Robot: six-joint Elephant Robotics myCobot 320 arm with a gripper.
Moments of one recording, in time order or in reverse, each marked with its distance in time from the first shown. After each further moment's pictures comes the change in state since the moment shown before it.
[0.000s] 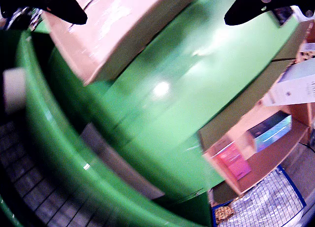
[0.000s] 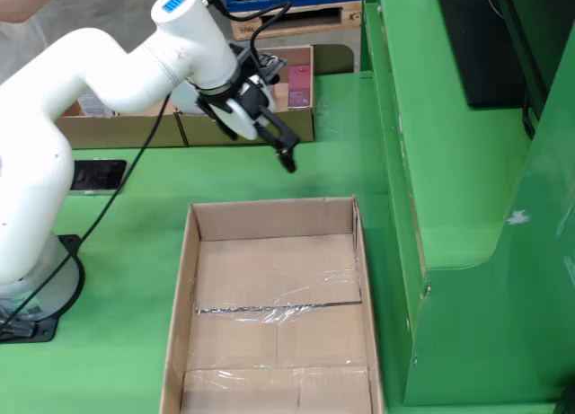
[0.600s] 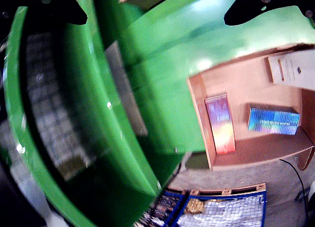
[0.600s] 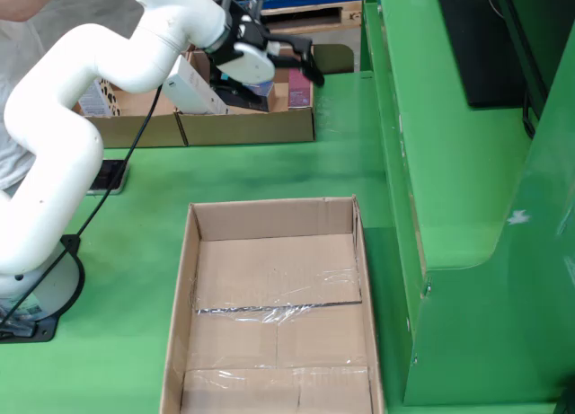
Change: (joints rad) arm 0.268 -0.291 0.288 0.291 -0.282 -0.291
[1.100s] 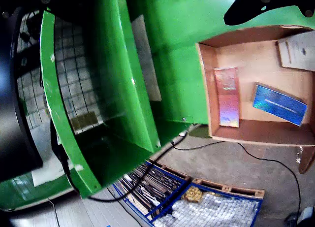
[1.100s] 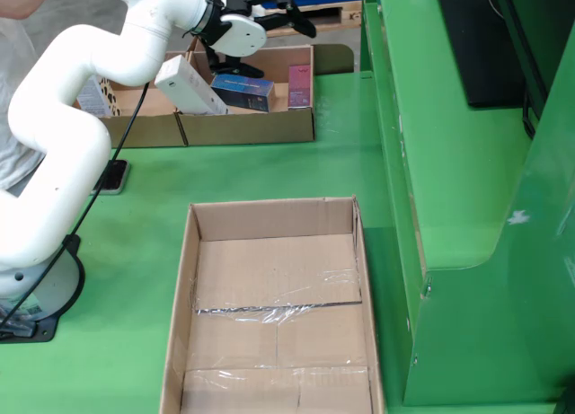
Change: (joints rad) arm 0.141 -0.143 0.141 0.138 -0.138 -0.138
